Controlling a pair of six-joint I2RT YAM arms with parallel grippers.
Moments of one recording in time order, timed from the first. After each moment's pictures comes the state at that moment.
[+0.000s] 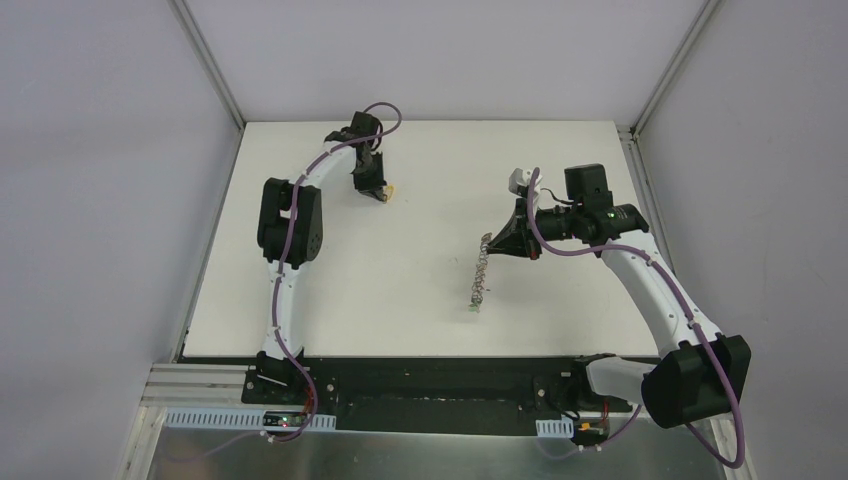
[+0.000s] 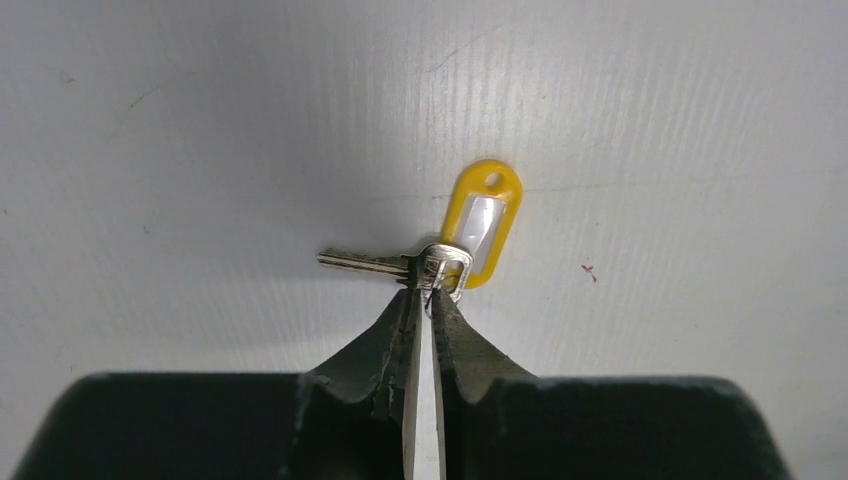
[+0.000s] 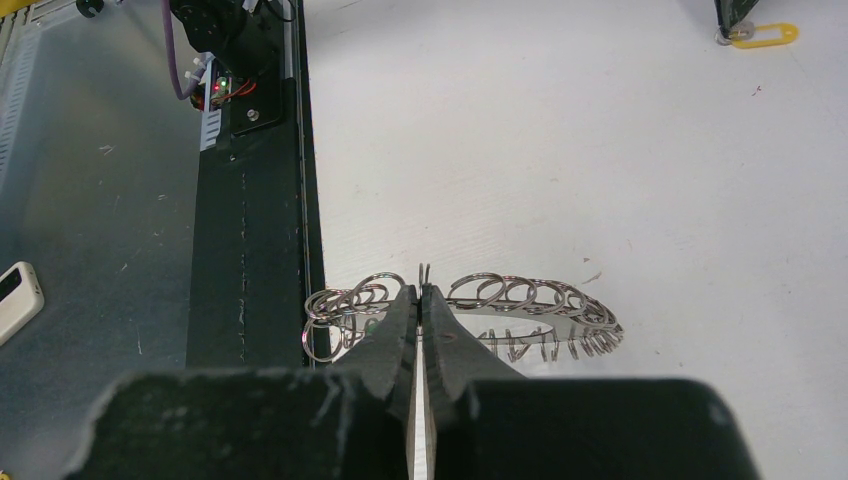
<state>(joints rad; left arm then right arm) -0.27 2.29 1.90 -0.72 0.06 -0.34 0.26 1.23 1.09 -0.74 -1.12 -0.56</state>
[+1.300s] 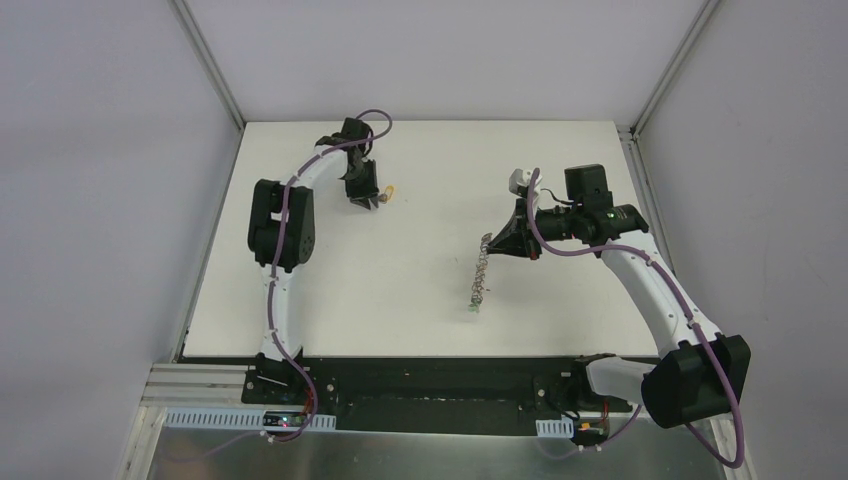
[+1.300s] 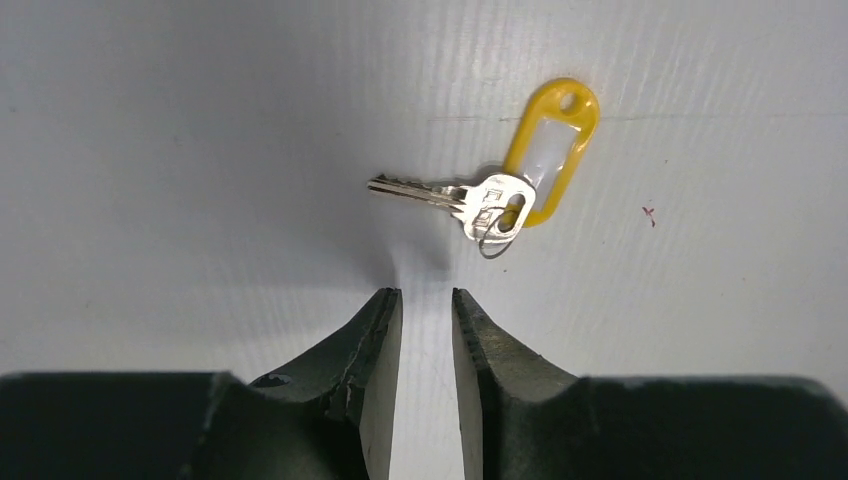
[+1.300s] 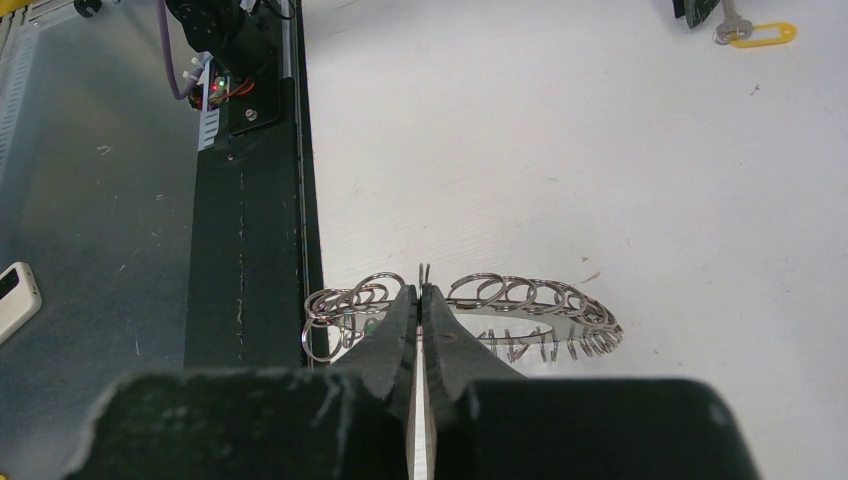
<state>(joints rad) -0.24 2.23 1.81 -0.74 0.11 -0.35 0.26 1.23 1.08 -0.73 -1.12 -0.56</state>
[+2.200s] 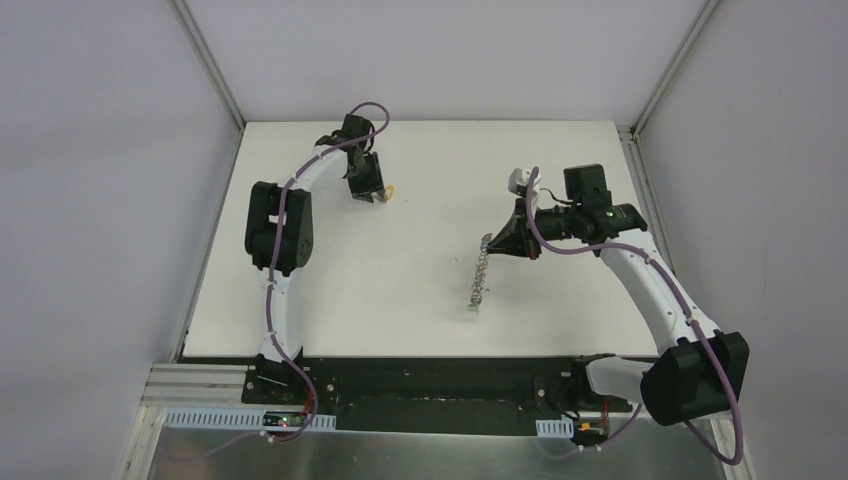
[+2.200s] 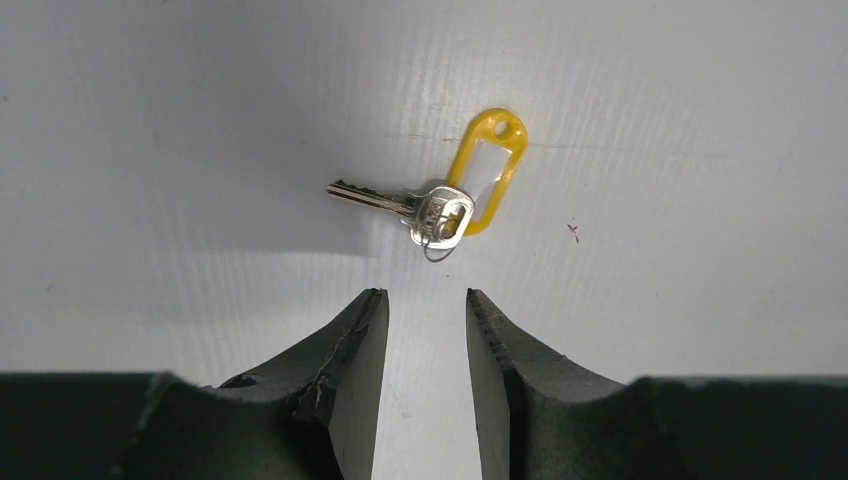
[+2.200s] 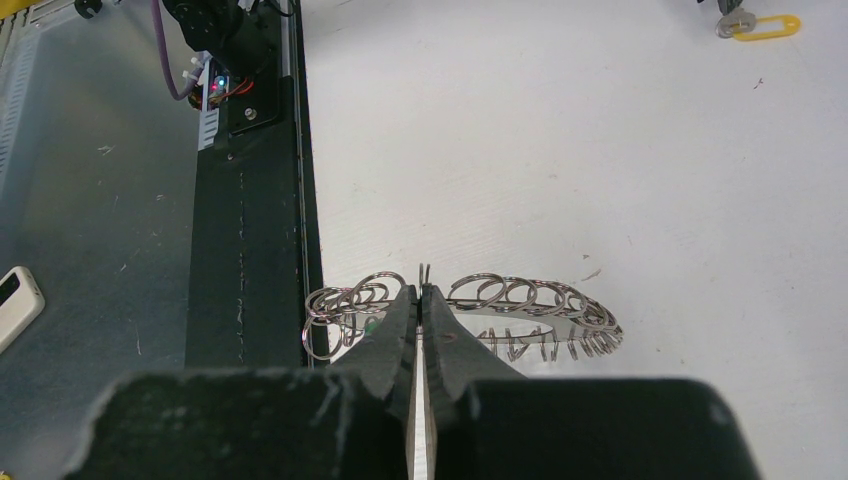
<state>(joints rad) -0.24 2.17 1.76 -0.67 0.08 -0.46 0.26 1.23 1.08 -0.73 -1.12 -0.56</state>
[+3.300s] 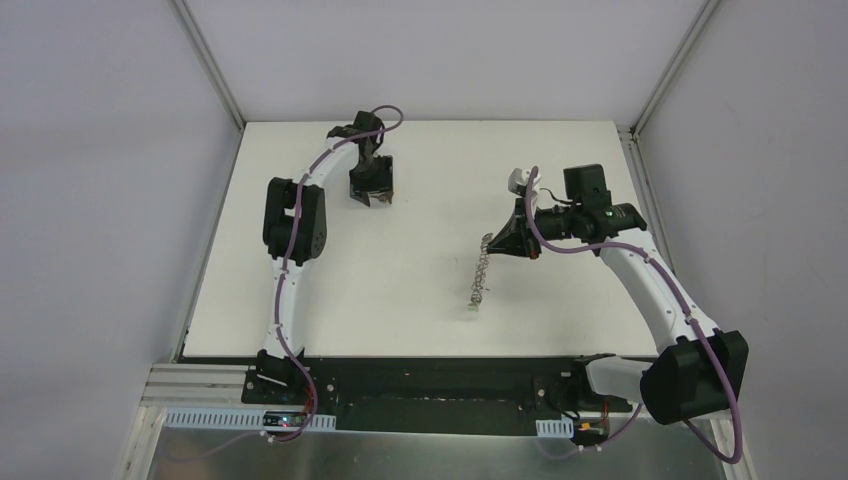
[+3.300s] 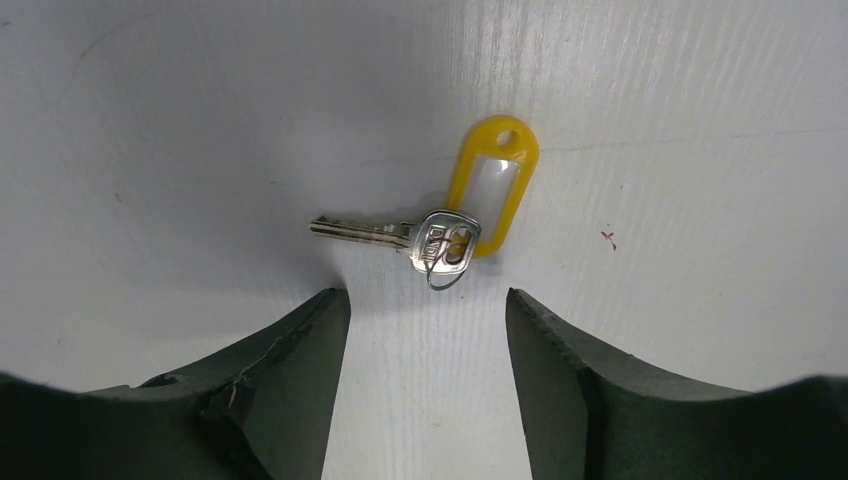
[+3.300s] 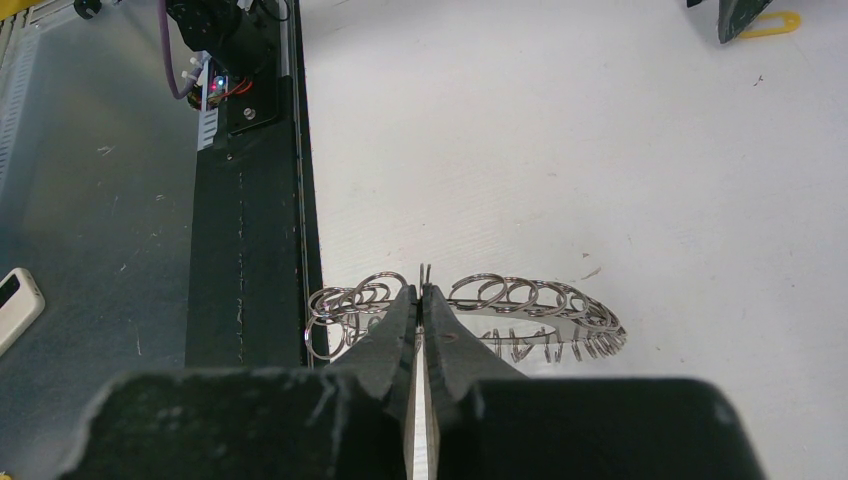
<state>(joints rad) -0.26 2.35 2.01 -0.88 0.08 -0.32 0.26 1.24 1.08 -0.73 -1.12 -0.56</state>
